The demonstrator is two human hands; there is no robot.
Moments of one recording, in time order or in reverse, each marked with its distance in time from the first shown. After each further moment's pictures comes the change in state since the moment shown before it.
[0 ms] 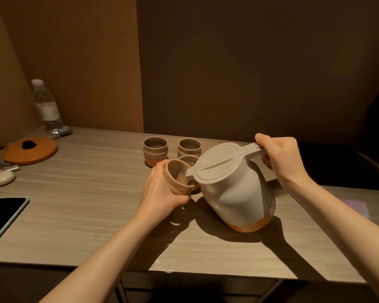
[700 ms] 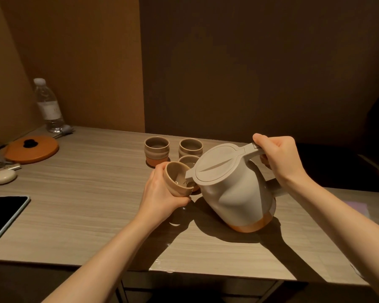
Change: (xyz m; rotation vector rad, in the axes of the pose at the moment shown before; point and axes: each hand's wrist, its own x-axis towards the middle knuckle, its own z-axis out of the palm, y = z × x) left_hand -0.005 -0.005 -0.001 -0.031 0.004 -0.032; right_hand 0.003 -0.002 0.004 -0.007 -0.019 -0.019
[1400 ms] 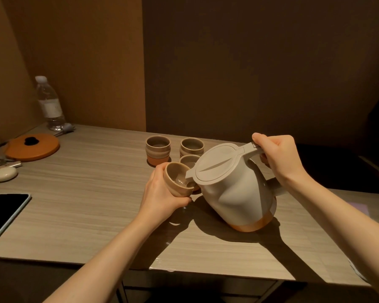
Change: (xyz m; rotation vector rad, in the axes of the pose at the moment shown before) left_hand -0.002 -0.002 -0.001 -0.008 0.006 -0.021; right_hand 0.002 -0.003 0.004 -0.019 -0.015 -0.002
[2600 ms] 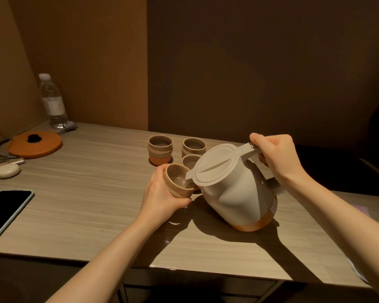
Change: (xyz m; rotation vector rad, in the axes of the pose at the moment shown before) left_hand -0.002 -0.009 0.000 -0.010 0.001 -0.030; right_hand 0.000 -0.008 0.006 -0.025 -0.042 -0.012
